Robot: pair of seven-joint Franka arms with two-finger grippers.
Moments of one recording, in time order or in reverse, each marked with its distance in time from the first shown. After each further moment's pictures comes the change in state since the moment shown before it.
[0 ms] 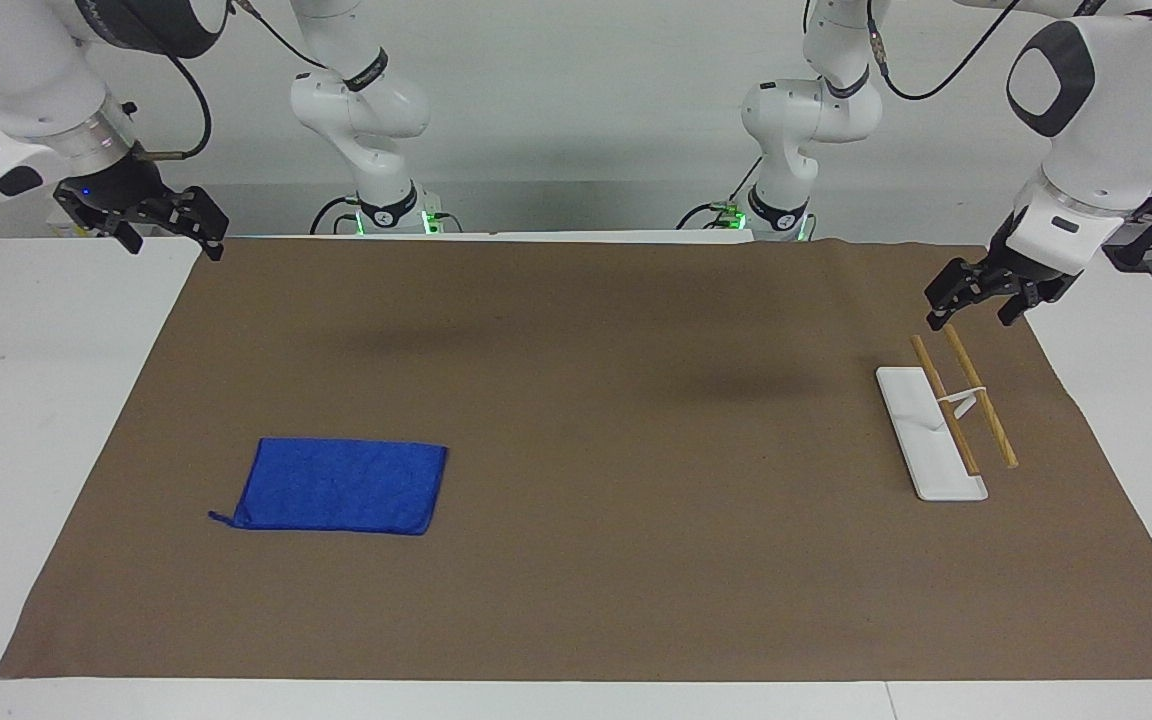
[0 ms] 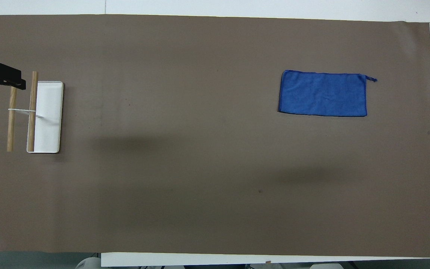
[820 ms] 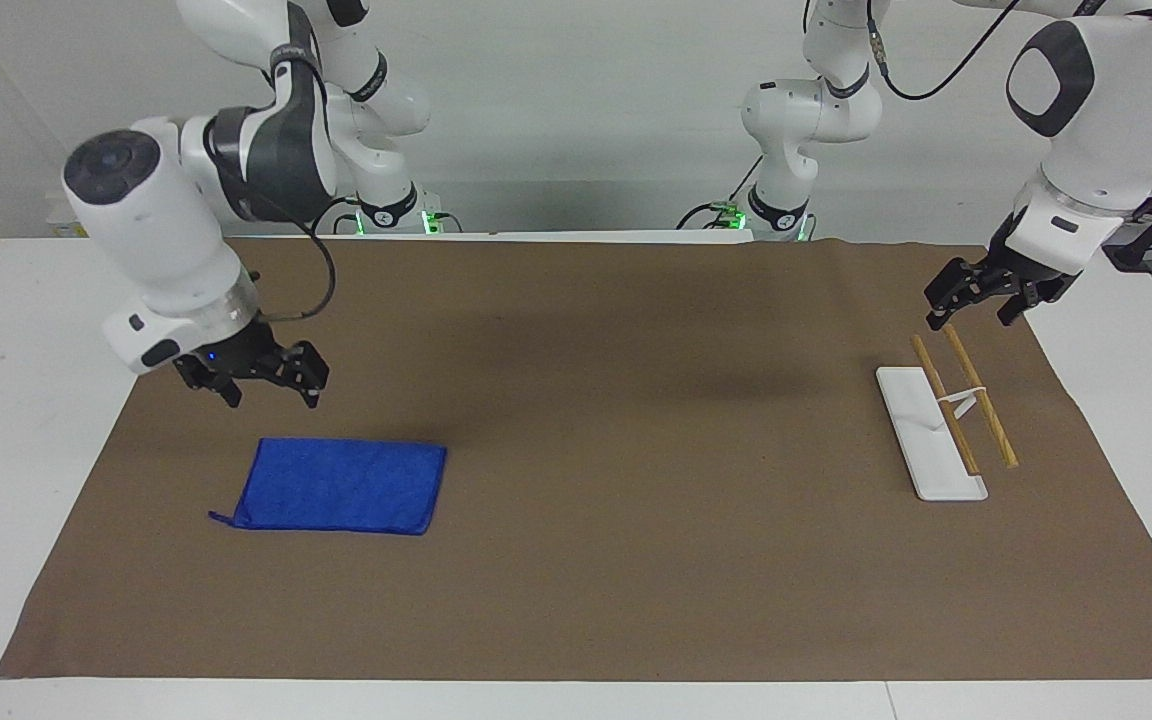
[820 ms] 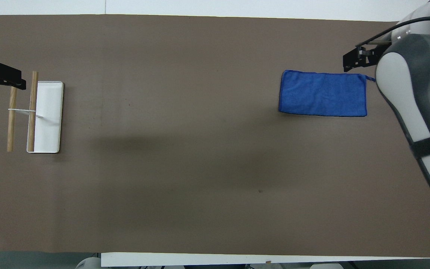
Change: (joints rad) left arm 0.000 0.000 0.000 0.000 0.000 0.000 0.000; right arm 0.138 0.301 0.027 -0.056 0.045 0.534 0.132
